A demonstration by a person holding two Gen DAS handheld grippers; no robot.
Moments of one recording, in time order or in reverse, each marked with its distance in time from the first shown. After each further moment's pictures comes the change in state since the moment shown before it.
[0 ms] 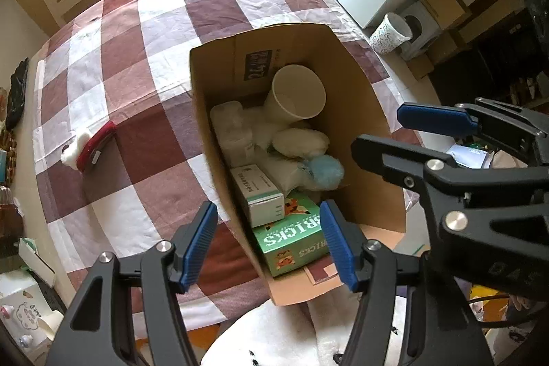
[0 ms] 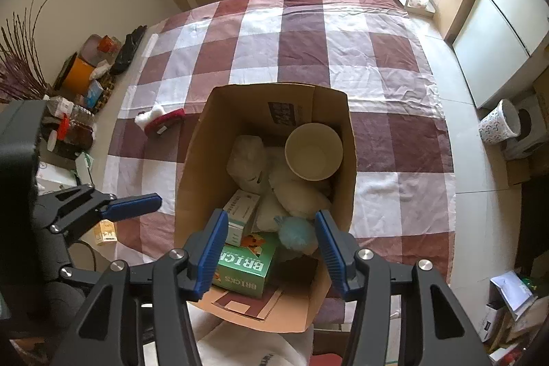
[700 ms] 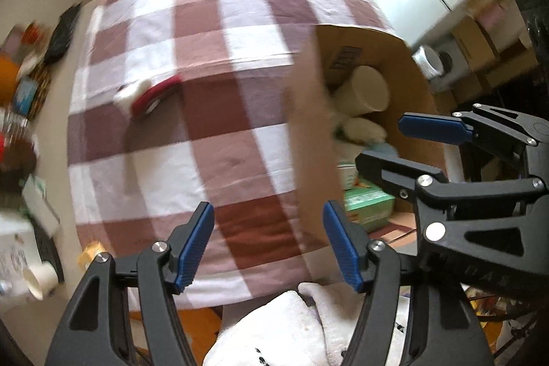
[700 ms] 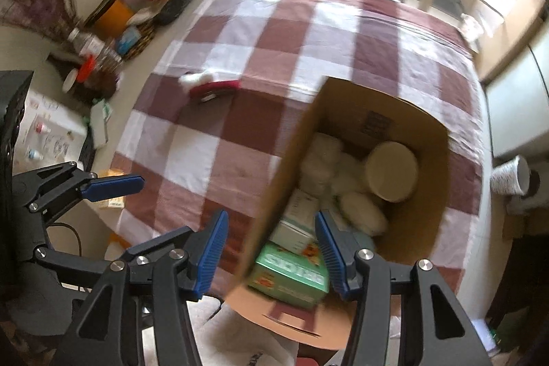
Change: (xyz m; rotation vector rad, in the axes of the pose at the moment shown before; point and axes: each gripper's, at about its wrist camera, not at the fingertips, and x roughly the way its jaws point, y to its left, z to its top) left arm -0.026 0.090 -0.062 -0.235 -0.049 0.041; right arm 0.028 0.100 0.005 -0.249 0.059 0.016
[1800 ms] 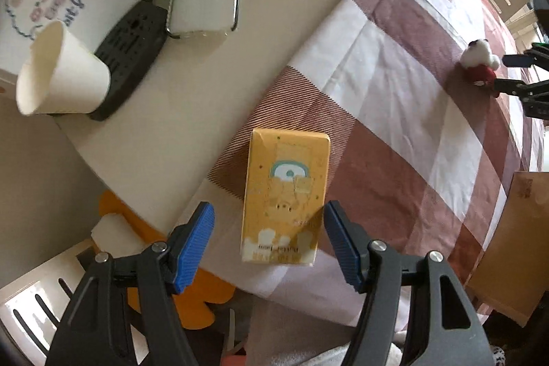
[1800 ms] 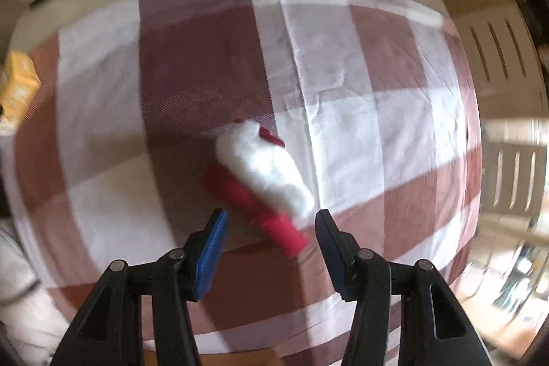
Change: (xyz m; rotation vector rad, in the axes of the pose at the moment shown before) left arm 0.098 0.292 -0.183 -0.776 0.049 0.161; right arm 0.238 0.180 0.160 -1.072 0.259 -0.290
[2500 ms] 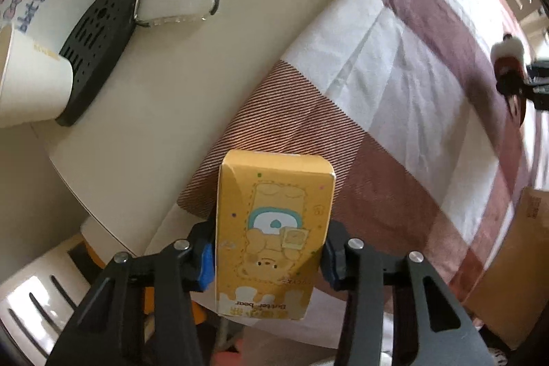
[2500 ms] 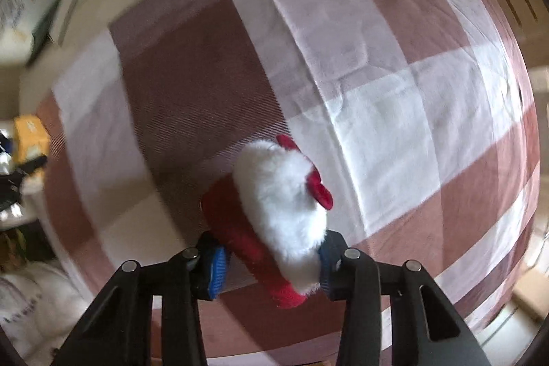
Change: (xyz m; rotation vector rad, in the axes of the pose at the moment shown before) left arm 0.033 -0.001 0.006 -0.045 0.051 -0.038; right arm 0.012 -0.034 0.008 0.248 0.025 0.307
